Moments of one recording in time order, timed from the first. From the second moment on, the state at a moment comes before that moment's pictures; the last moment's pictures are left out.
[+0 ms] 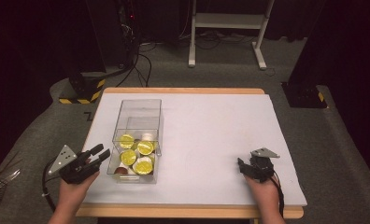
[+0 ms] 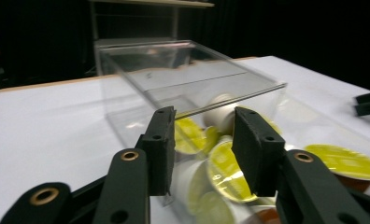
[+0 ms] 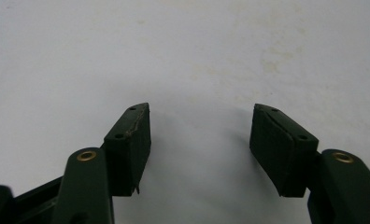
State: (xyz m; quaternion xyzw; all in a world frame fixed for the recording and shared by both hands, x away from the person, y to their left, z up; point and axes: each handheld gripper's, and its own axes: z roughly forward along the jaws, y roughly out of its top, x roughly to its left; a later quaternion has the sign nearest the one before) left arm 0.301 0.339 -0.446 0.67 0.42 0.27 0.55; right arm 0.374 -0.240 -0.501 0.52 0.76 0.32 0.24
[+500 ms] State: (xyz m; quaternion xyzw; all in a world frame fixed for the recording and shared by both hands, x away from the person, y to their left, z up) left arm 0.306 0.356 -0.469 0.66 0.47 0.28 0.51; right arm 0.360 -0.201 -0.483 0.44 0.79 0.37 0.22
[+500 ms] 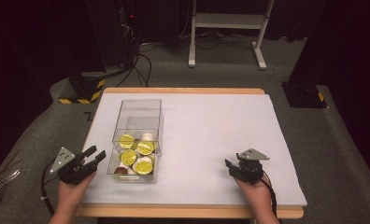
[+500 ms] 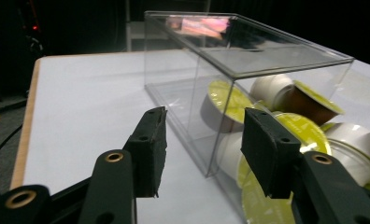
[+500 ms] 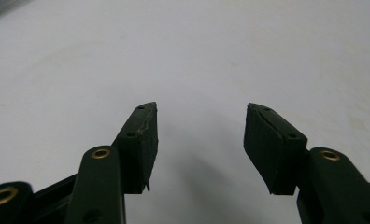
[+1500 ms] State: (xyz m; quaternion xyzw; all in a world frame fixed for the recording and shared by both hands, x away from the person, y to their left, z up) left arm 0.320 0.361 -0.501 0.70 0.49 0.25 0.46; right arm 0.334 -0.063 -0.436 0.32 0.82 0.45 0.17
